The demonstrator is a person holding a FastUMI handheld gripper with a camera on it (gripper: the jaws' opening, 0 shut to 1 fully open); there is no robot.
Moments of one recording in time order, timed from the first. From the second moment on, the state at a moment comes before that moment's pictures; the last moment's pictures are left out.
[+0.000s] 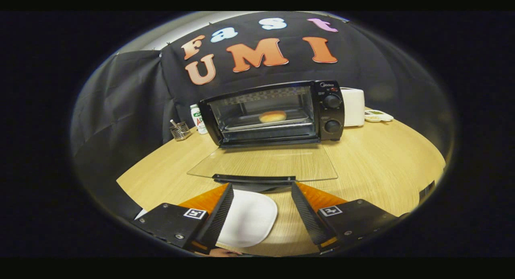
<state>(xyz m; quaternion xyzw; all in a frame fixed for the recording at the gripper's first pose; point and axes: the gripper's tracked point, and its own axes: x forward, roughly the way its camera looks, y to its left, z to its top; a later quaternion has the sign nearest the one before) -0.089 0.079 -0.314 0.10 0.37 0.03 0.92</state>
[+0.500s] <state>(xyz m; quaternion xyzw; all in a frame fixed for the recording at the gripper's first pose) -0.082 0.092 -0.347 0.10 0.43 0.03 0.90</state>
